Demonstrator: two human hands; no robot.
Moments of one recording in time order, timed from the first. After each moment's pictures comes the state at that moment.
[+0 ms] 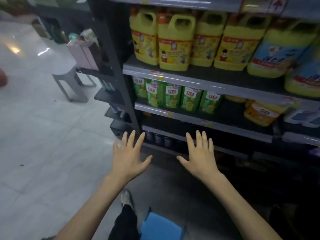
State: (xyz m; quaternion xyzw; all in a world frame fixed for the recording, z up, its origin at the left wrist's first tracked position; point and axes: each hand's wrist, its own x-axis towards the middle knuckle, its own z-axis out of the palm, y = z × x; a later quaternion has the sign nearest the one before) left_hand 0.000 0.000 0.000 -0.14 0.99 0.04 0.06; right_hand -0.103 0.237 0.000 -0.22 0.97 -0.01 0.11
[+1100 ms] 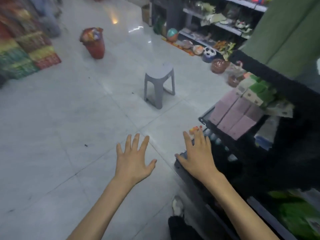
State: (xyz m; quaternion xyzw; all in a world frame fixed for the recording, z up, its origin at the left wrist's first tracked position) left_hand -0.043 -0.603 0.001 -0.41 0.91 0.08 0.04; right_hand -0.248 -0.476 0.007 -0.50 0.86 -0.05 0.09
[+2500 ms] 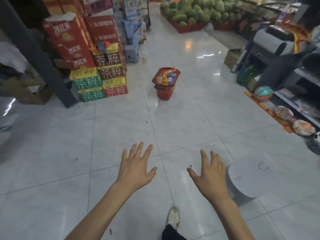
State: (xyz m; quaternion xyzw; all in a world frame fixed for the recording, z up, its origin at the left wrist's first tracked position) left_hand -0.080 -1.518 0.011 -0.57 0.81 0.10 0.03; right_hand -0.338 -1.441 -0.005 -0.56 0.80 -0.12 0.14
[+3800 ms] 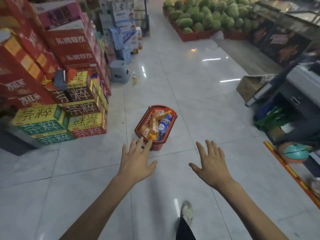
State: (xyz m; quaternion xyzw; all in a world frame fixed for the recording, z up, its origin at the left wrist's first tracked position) left_hand -0.395 -2.437 0.005 -0.60 0.80 0.08 0.05; right_hand -0.675 -2.383 0.003 -0.68 0.73 0.00 0.08
